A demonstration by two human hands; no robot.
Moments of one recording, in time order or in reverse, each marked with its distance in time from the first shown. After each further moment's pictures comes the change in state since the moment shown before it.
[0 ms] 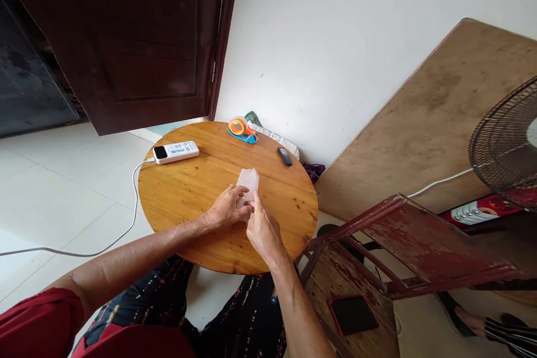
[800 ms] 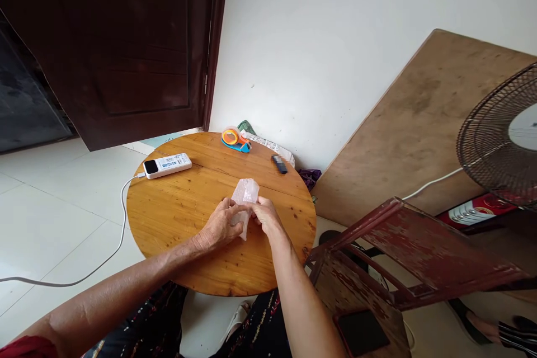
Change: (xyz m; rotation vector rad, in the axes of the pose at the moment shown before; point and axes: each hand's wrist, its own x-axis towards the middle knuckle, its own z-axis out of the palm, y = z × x) left_hand -0.004 -0.007 0.016 -0.022 0.062 0.108; right_hand 0.074 0.038 0.016 0.708 -0.029 0.501
